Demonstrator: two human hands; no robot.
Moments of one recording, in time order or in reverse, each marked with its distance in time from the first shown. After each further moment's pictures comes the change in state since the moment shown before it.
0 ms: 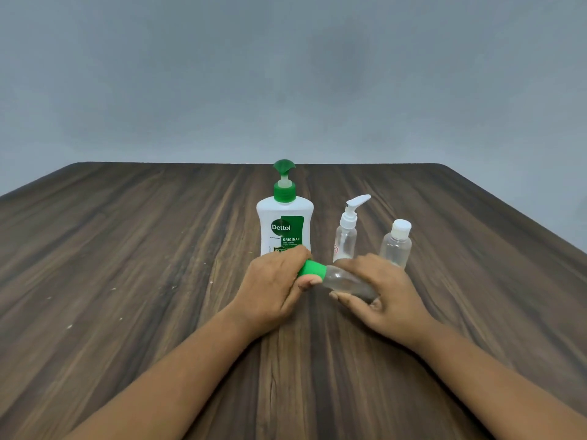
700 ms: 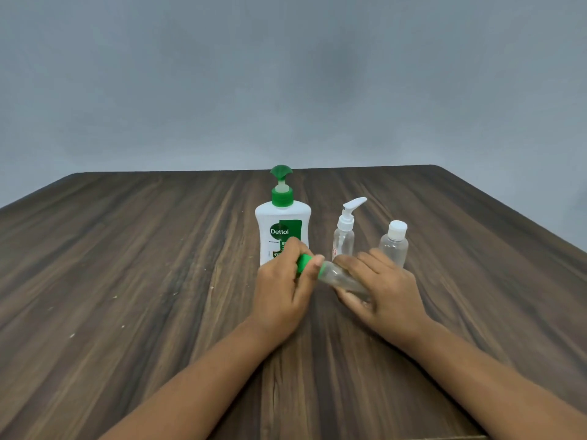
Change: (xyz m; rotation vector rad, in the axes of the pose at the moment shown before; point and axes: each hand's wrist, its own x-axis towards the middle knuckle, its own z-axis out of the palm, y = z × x) left_hand 0.005 0.022 0.013 -0.249 0.183 -0.252; right_hand 0.002 -0.011 0.002 -0.316 0.142 -0.078
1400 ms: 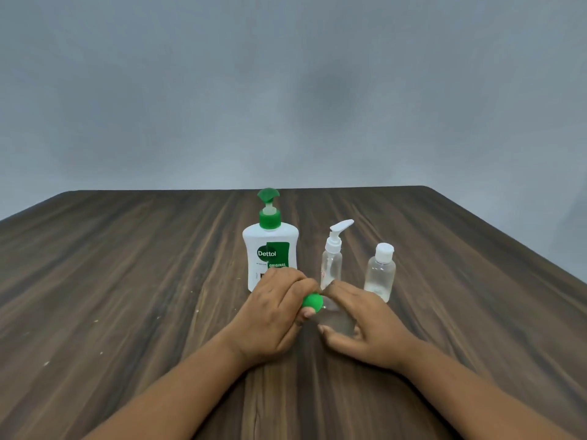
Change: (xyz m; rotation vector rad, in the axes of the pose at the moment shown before) left_hand 0.011 -0.014 -0.006 0.269 -0.170 0.549; right_hand 0.002 0.011 0.000 0.412 -0.336 0.066
